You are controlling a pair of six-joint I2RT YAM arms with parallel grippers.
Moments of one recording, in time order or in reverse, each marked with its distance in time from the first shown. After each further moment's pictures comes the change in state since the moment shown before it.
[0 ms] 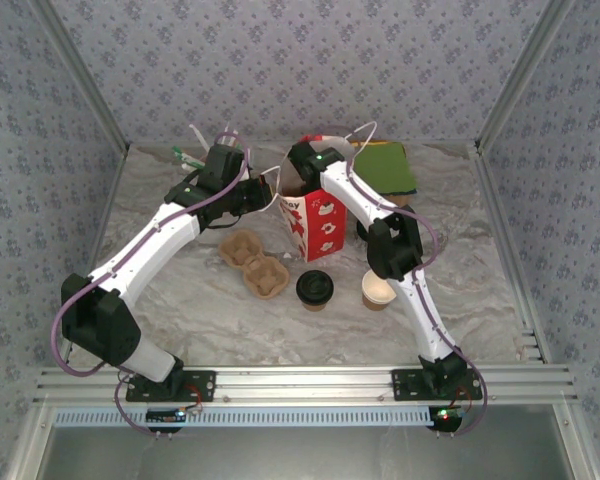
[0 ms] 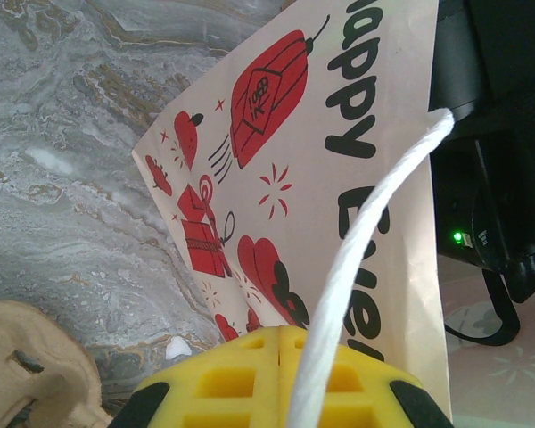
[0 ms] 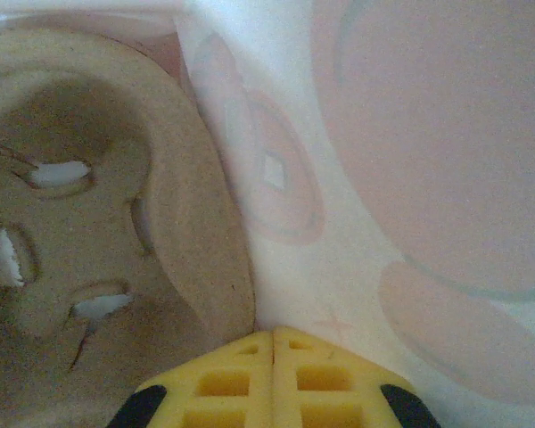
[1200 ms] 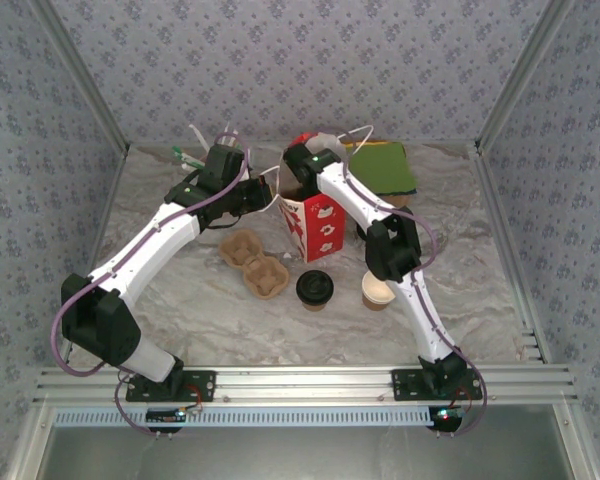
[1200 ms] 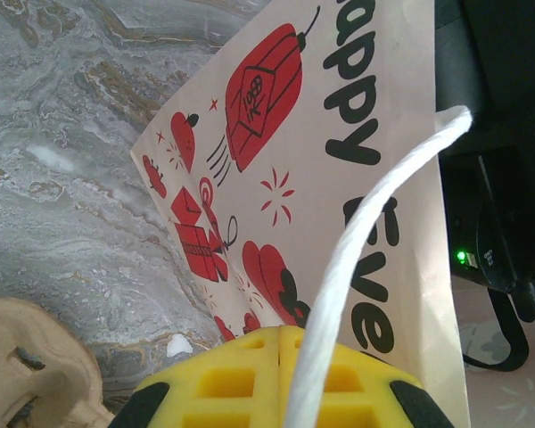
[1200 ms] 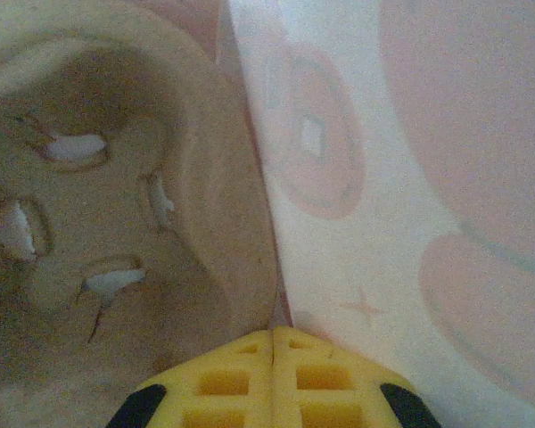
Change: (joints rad) left arm 0.000 0.000 0.000 -0.004 0.000 0.000; right arm 0.024 -0.009 0.005 -0.027 -0.016 0.000
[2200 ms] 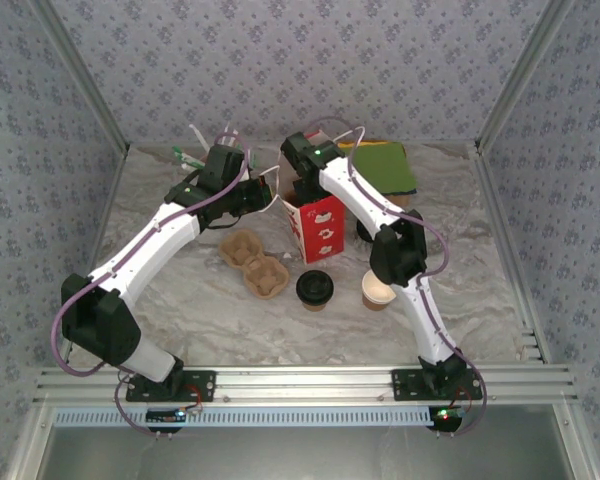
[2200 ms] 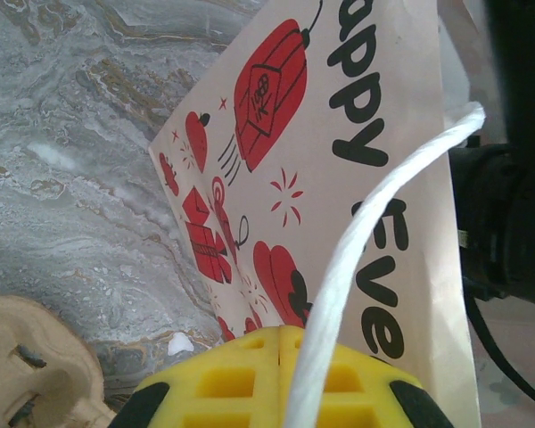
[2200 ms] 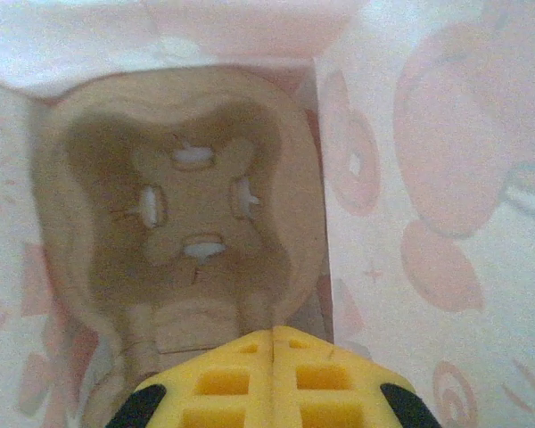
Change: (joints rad) left arm 0.000 0.001 0.000 -0.004 0.000 0.000; right arm 0.026 -0.098 0.023 -0.035 -0.038 0.000
